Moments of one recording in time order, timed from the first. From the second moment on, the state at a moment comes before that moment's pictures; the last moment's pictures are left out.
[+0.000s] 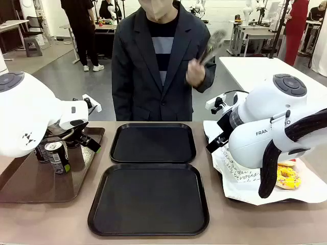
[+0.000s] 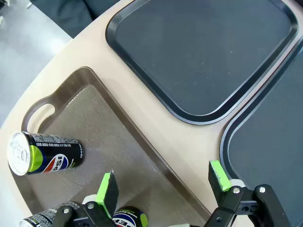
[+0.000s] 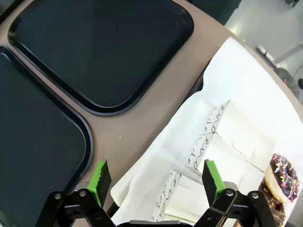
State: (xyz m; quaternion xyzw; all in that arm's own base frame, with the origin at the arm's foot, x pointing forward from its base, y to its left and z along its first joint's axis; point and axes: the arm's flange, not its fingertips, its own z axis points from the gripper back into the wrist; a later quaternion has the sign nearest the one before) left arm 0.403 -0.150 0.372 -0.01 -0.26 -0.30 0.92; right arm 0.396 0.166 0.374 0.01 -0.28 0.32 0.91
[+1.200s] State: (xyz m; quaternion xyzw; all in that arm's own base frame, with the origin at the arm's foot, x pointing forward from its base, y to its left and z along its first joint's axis) left arm 0.403 -0.150 0.372 -0.01 -0.26 -0.30 0.92; right arm 0.396 0.166 0.374 0.01 -0.28 0.32 0.91
